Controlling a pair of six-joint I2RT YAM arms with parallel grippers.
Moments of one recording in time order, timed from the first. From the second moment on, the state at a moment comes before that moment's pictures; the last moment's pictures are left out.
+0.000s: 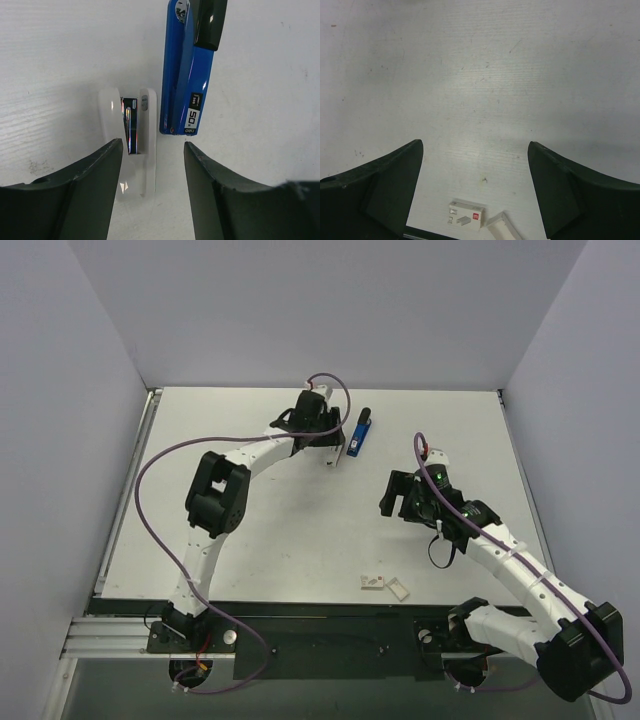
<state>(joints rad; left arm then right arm) -0.54 2.29 1.84 -0.18 0.08 -0.49 0.48 1.04 0.75 -0.47 0.14 0.52</state>
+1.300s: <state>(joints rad) -0.54 2.45 2.07 -0.37 -0.06 -0.43 0.51 1.04 0.75 -0.47 0.14 0.52</state>
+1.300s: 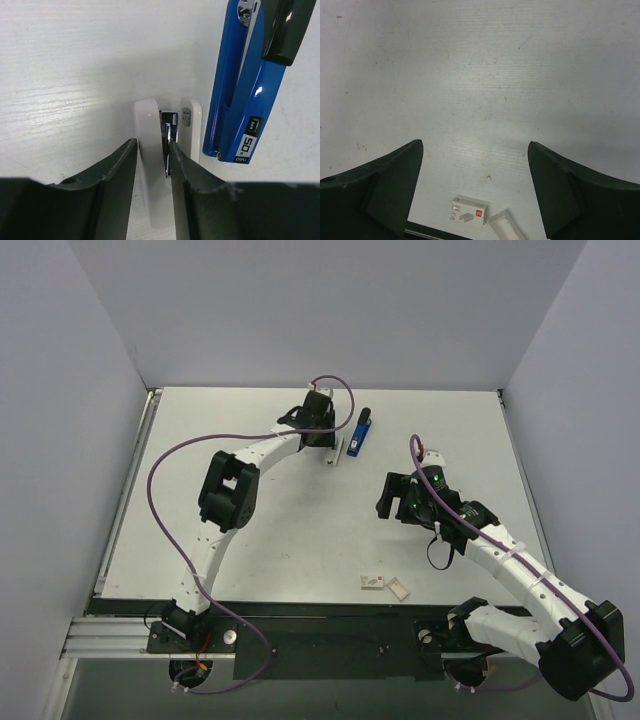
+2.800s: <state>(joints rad) -0.73 1.57 1.14 -0.08 -0.07 -0.40 0.56 0.87 0.68 -0.35 -0.18 0.65</state>
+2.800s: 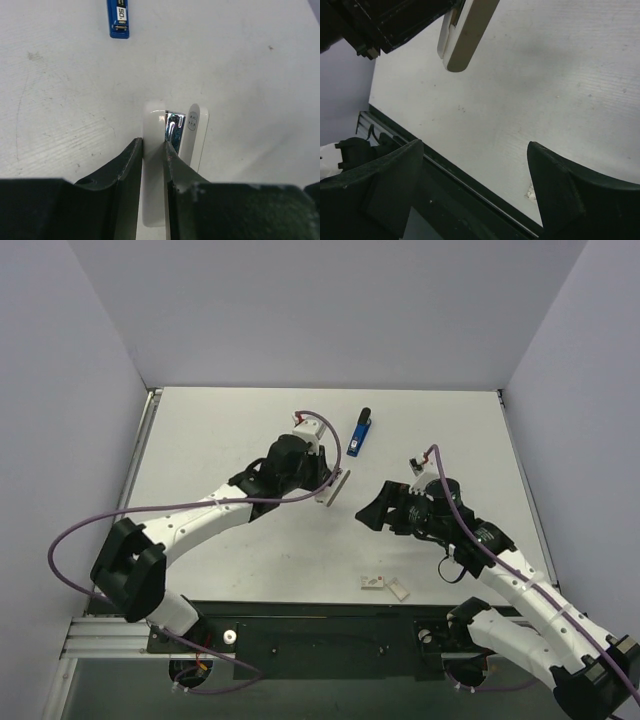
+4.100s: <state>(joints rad) -0.96 1.13 0.86 0.01 -0.15 -0.47 0.72 0.86 0.53 0.13 -0.01 0.96</state>
